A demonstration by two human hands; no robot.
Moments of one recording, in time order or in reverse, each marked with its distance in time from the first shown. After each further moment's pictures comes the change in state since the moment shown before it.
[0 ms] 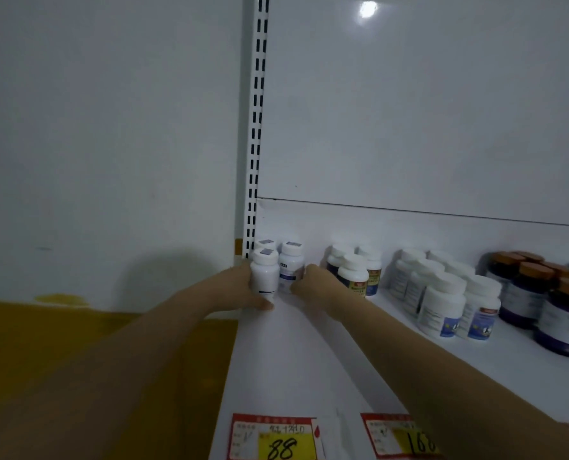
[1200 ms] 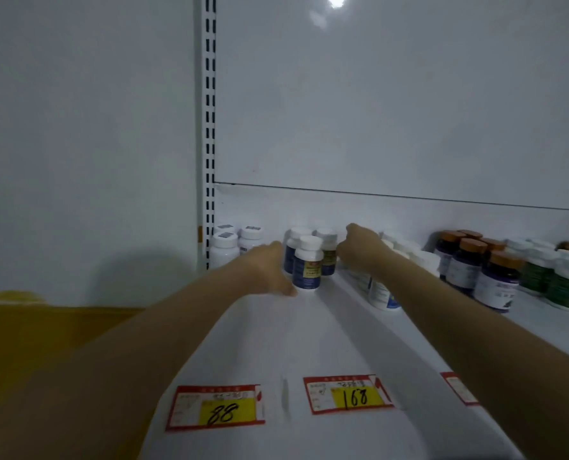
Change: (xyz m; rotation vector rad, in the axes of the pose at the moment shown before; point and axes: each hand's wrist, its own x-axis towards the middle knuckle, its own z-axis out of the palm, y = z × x) left_hand 0.006 0.080 0.045 0.122 0.000 0.137; right_hand -0.022 0.067 -0.080 -0.153 0.304 0.159
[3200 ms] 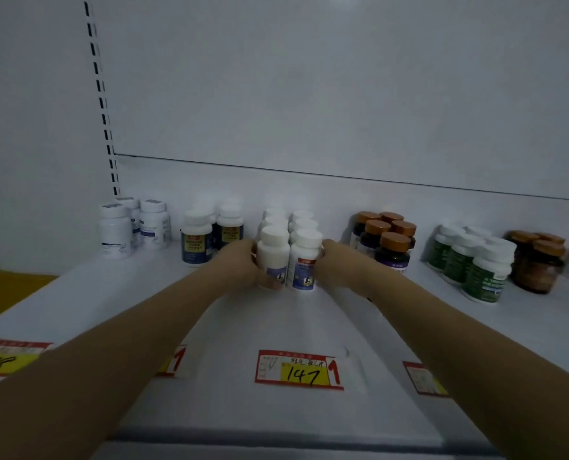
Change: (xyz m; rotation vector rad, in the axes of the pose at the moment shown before) left_hand 0.023 0.149 0.097 -0.294 0.078 -0.217; right_hand -0.003 0.168 -0.058 0.033 -0.251 -0.165
